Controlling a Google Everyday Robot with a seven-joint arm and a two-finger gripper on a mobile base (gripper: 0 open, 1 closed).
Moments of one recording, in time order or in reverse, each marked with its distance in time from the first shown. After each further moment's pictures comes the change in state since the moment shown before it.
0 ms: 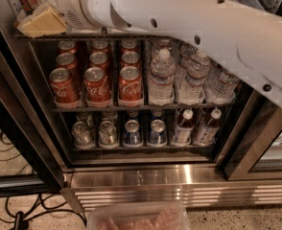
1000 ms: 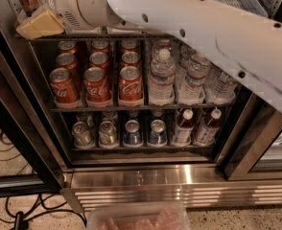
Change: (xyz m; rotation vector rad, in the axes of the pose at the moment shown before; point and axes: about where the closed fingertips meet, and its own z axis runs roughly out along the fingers) arm 0.014 -0.003 0.025 -0.053 0.002 0.036
